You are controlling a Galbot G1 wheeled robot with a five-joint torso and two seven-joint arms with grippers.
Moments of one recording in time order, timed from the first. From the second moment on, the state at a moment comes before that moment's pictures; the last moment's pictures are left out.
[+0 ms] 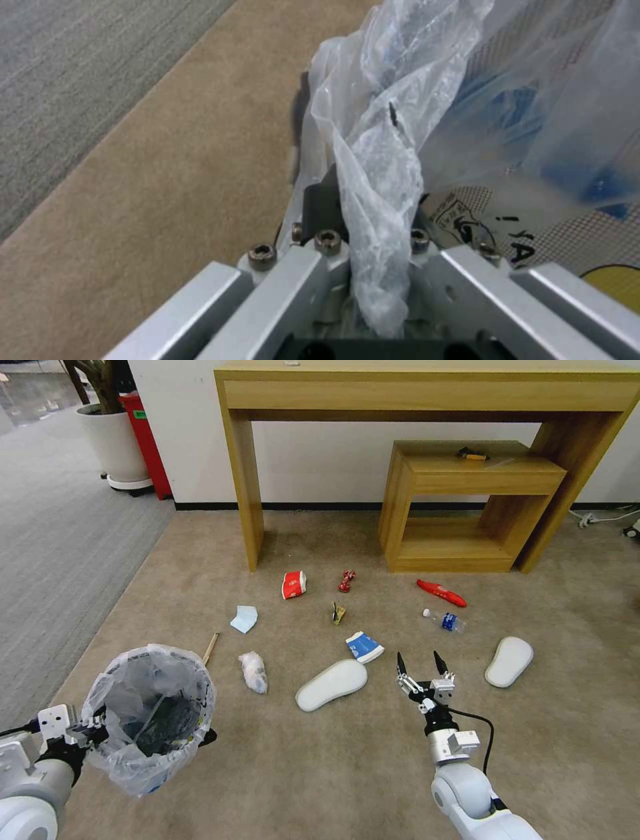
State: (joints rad) left arm 1.75 -1.08 -0.97 -2.18 -0.85 0.50 -0.33; right arm -1.26 1.16 0.21 1.60 0.34 0.47 0.23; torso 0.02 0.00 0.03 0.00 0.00
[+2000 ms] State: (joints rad) left arm 1.70 -1.12 -0.93 -2.08 -0.81 0.47 -0.33; right arm -1.08 1.27 -0.10 1.29 1.16 0.26 0.07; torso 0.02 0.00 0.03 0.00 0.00
